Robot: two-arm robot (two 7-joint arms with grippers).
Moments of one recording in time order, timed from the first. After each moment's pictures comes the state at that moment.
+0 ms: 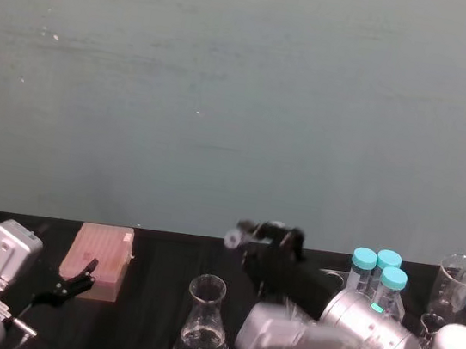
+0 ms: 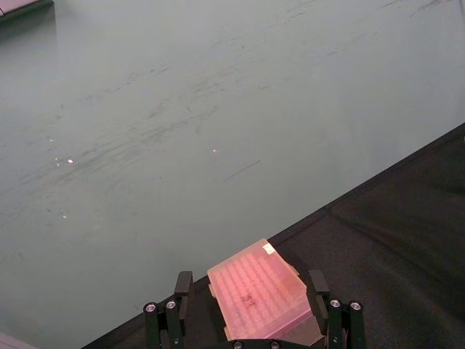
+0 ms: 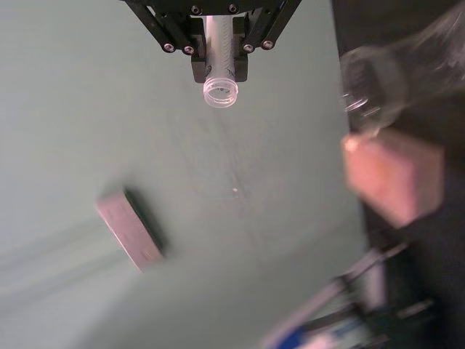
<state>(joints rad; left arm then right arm) -0.20 0.60 0.45 -1.41 -0.25 -0.12 0.03 0.55 0.38 -0.70 -1.27 -0.62 -0.37 -0.01</state>
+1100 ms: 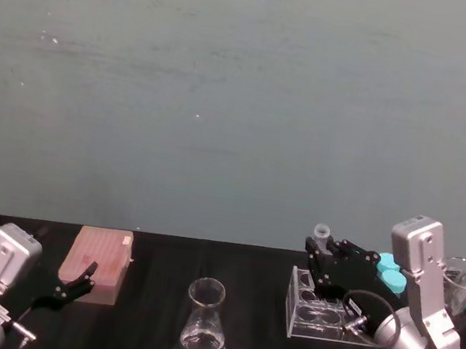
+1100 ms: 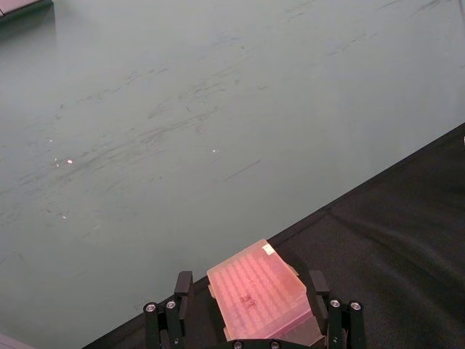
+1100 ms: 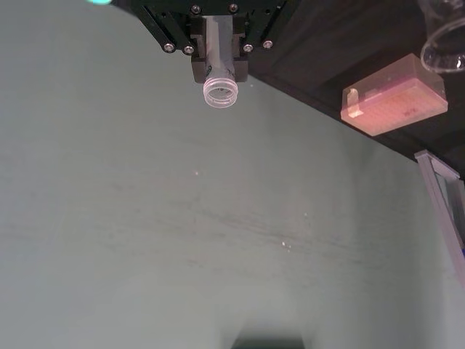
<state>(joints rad) -0.20 0.60 0.45 -1.41 -0.25 -0.12 0.03 0.35 0.24 -0.28 -1.31 0.17 -0.08 0.33</state>
